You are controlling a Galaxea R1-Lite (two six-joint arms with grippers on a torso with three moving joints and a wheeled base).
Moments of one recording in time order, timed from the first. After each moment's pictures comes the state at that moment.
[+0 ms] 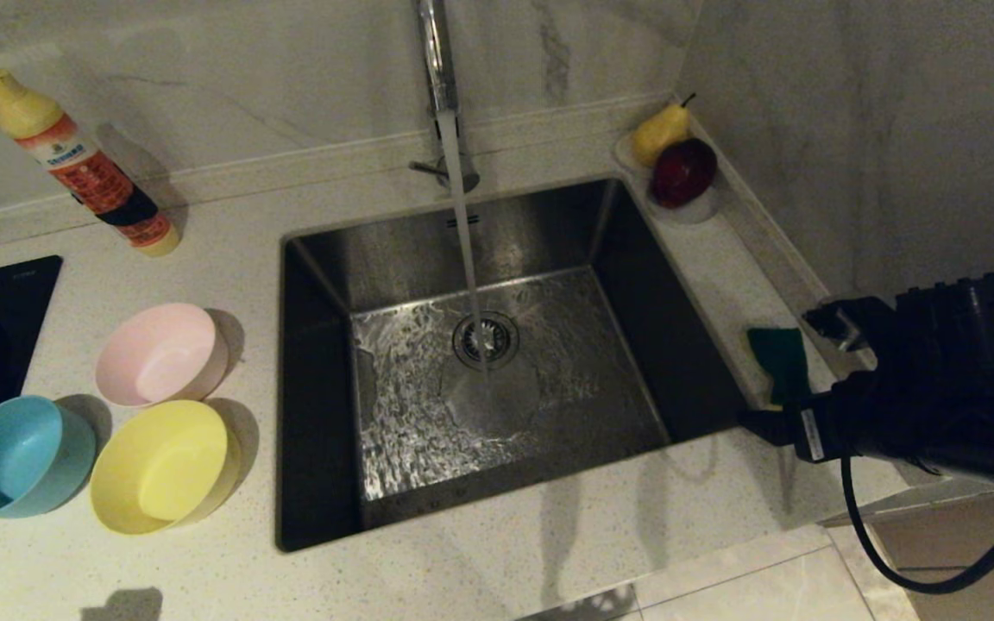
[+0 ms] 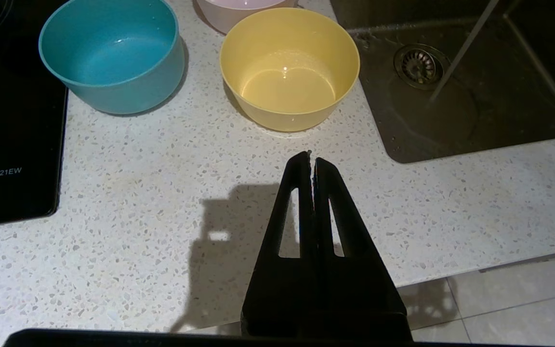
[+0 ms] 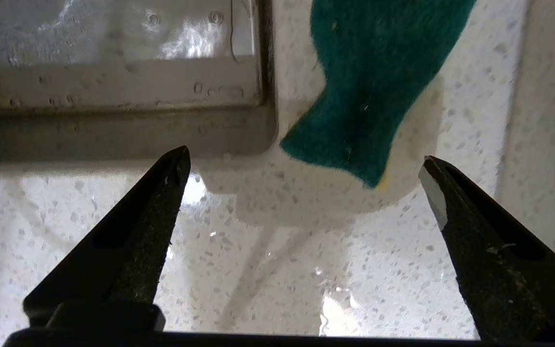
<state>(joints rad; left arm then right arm) -0.02 0.00 0.00 -0.08 0.02 -0.03 0.30 1.55 -0.83 -0.16 -0.16 0.02</state>
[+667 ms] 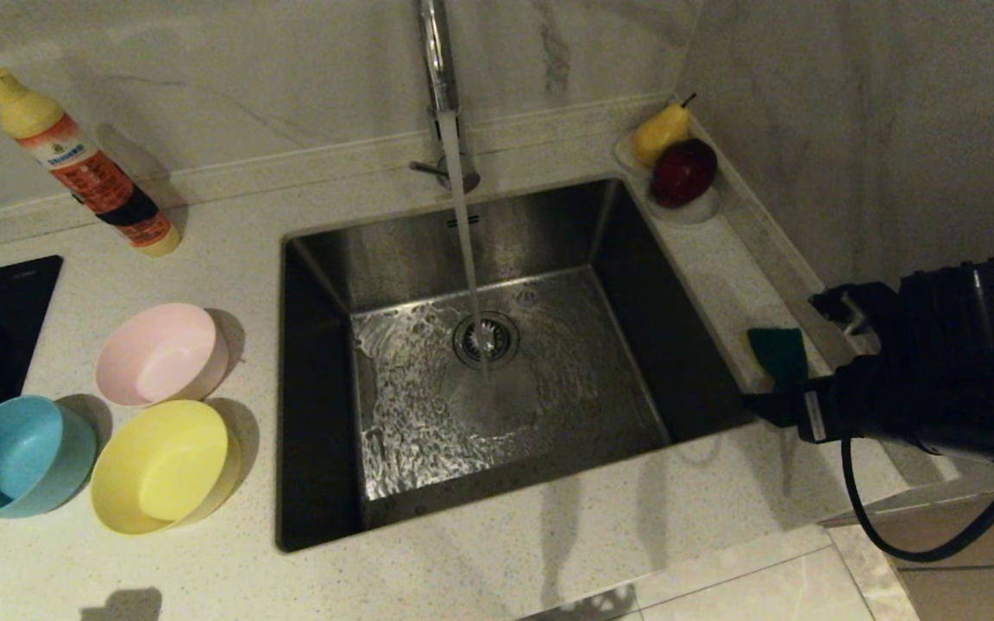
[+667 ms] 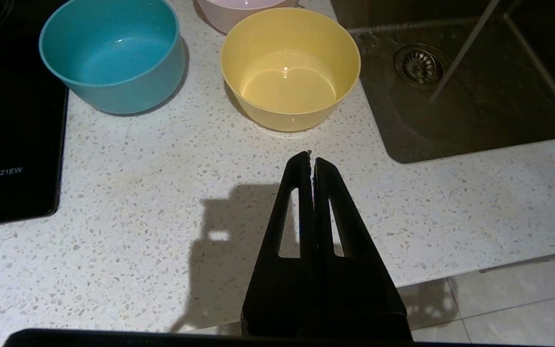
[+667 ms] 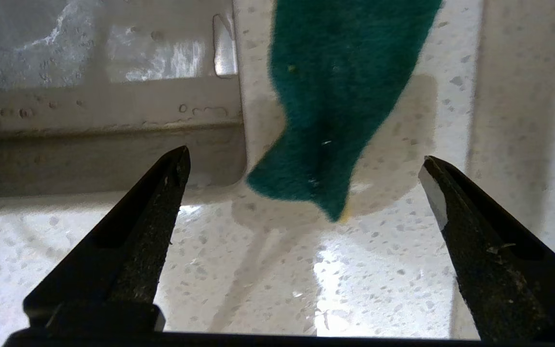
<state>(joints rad) -0.02 0.00 0.00 -0.08 0.02 -0.03 0.25 1.57 -0.87 -0.16 -0.15 0.01</state>
